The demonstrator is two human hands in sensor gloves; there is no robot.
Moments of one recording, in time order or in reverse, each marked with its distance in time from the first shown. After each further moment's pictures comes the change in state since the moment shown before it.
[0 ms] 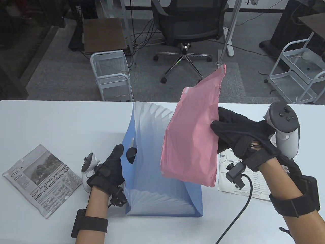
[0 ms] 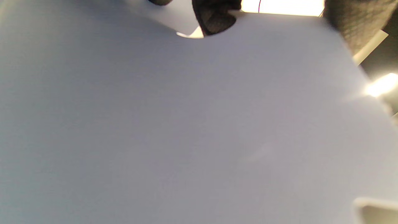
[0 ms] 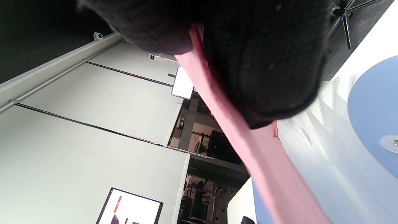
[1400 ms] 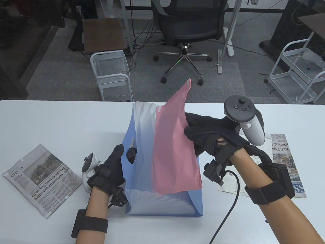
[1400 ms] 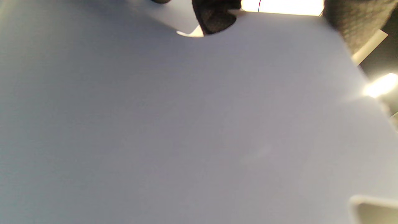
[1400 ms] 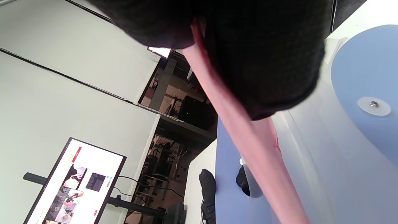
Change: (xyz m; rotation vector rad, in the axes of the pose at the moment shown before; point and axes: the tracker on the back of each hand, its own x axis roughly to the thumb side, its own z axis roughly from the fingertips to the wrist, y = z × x) left_hand -0.001 -0.001 0.000 -0.001 -0.002 0.003; right_hand -0.002 0.053 -0.041 0.195 0.101 0.182
